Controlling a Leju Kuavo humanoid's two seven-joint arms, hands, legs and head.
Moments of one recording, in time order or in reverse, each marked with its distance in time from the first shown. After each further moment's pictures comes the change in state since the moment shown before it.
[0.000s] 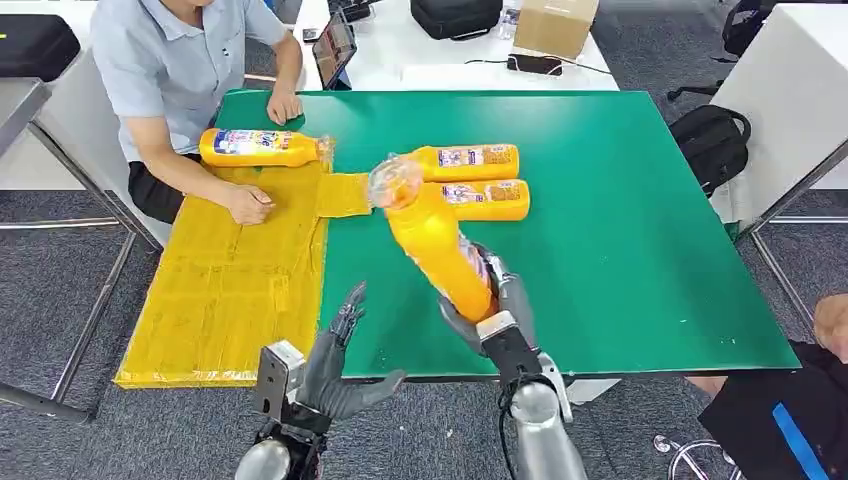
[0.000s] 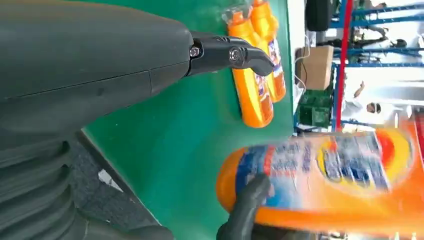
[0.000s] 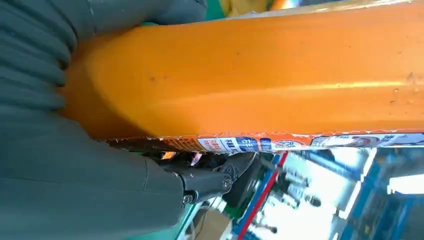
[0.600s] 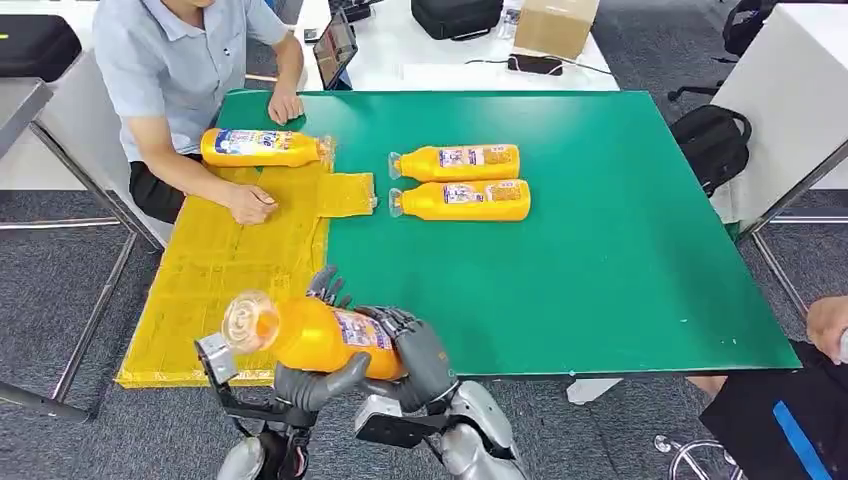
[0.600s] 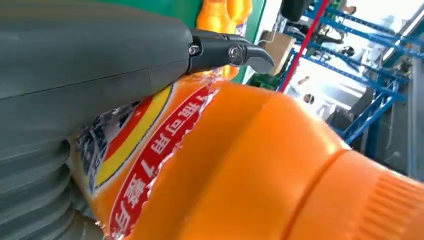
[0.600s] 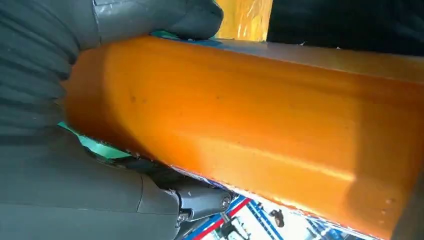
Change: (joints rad) left arm 0.017 -0.001 0.051 -0.084 0.418 -0.162 0.054; right arm 0.014 -0.021 0.375 0.239 0.270 -0.240 -0.002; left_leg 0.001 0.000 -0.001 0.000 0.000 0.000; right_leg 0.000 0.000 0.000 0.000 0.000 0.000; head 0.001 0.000
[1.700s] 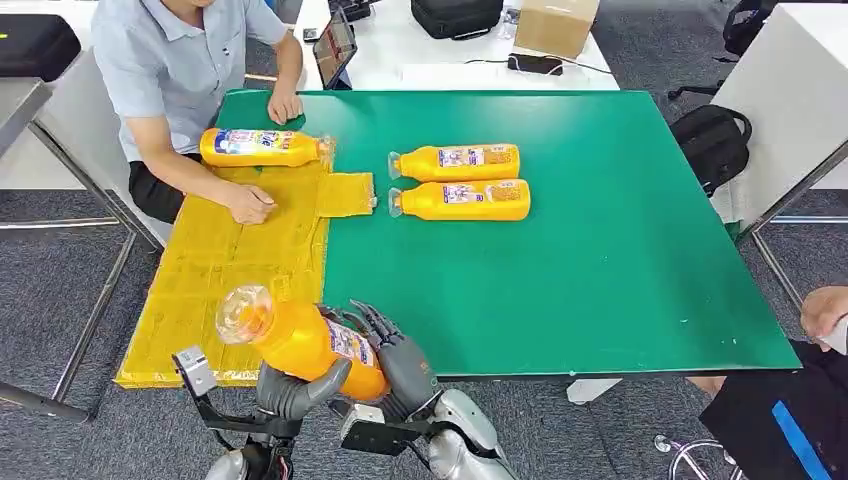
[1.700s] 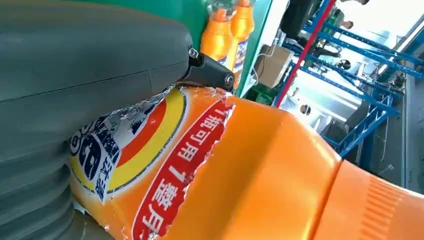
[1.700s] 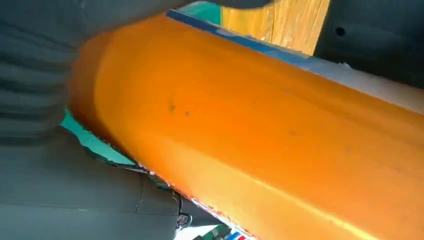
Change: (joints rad) left arm 0.041 -0.004 0.066 -0.047 0.000 -0.024 0.013; right arm -0.066 0.003 0.061 0.201 -0.037 -0.056 0.000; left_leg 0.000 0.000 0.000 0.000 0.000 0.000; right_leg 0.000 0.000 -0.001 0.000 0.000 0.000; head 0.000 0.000
